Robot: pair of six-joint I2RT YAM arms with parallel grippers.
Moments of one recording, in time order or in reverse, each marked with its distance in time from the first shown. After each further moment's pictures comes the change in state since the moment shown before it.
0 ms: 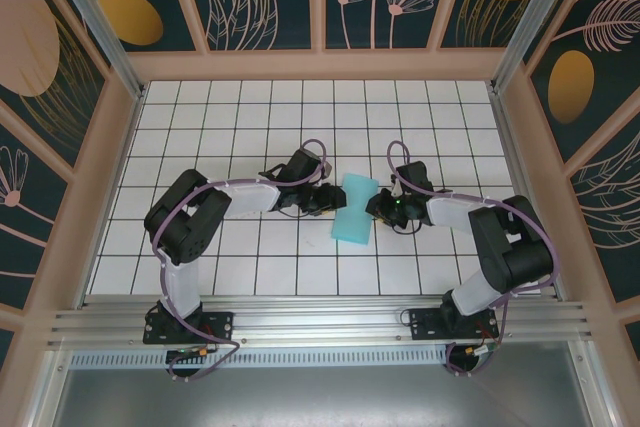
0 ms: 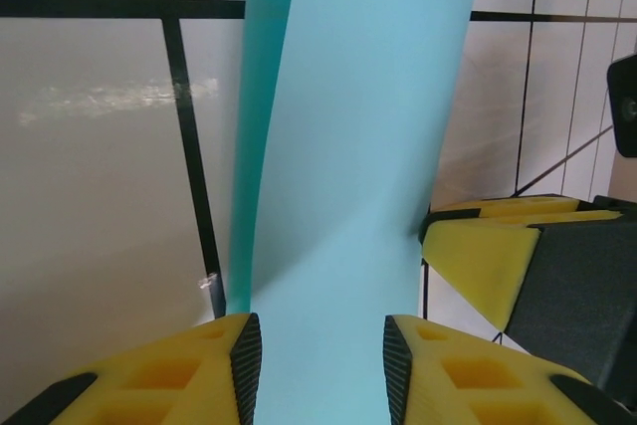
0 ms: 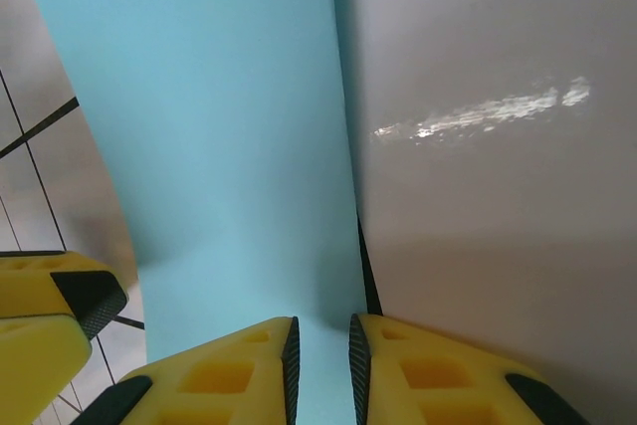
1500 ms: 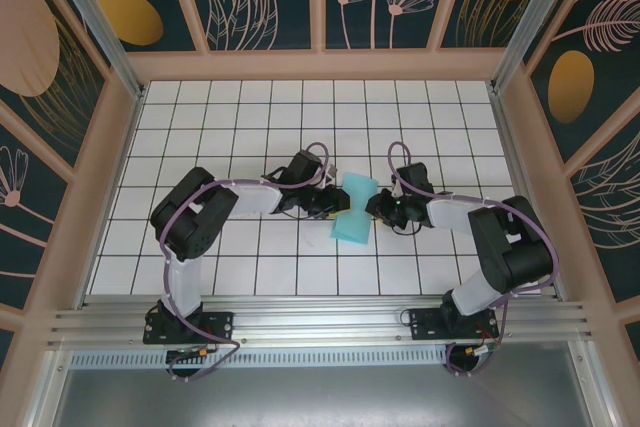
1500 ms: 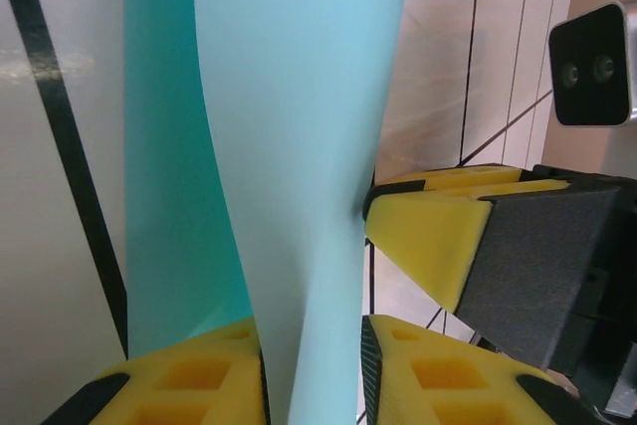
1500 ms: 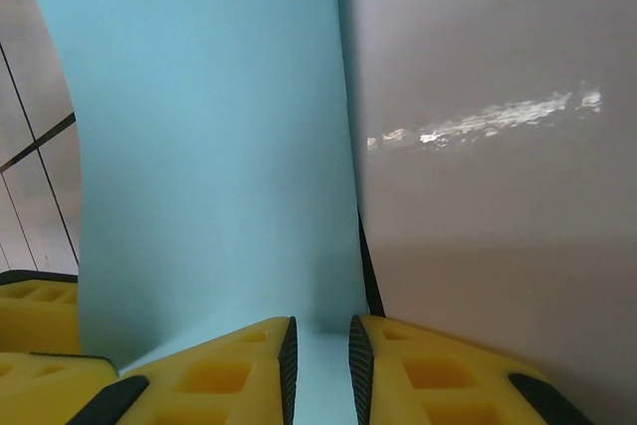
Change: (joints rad) left arm 0.000 0.050 -0.016 0.124 0.132 -0.061; right arm 0.000 0.000 -0.020 0.045 -0.004 0.022
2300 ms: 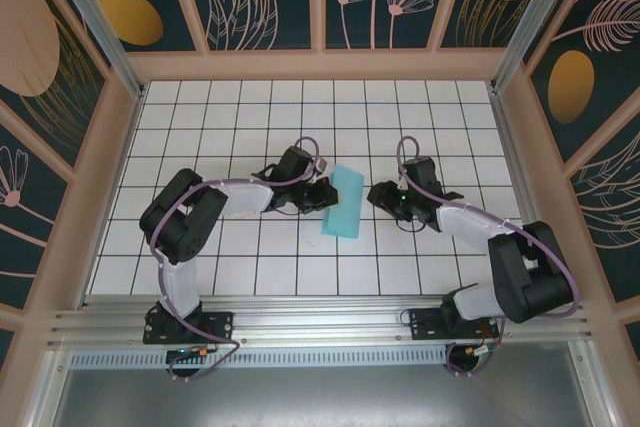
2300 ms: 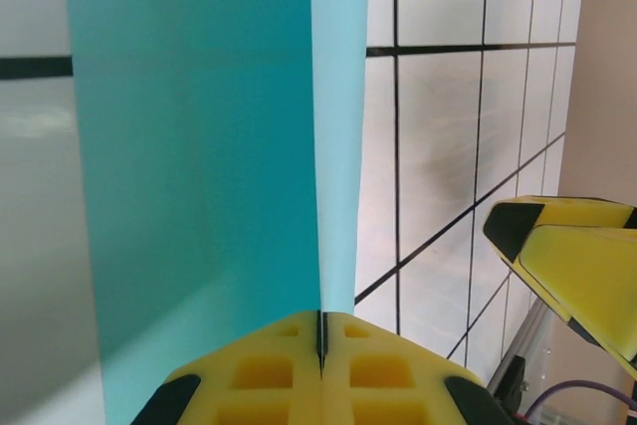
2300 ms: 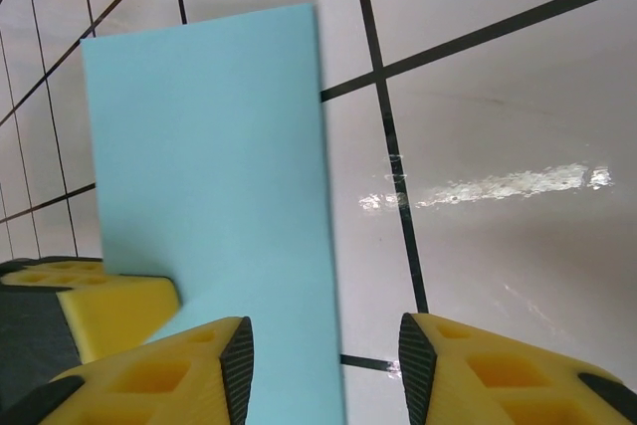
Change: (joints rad) left arm 0.056 -0.073 -0.043 -0.020 -0.076 0.053; right arm 0.006 -0.174 0.008 -0.059 0.094 -0.032
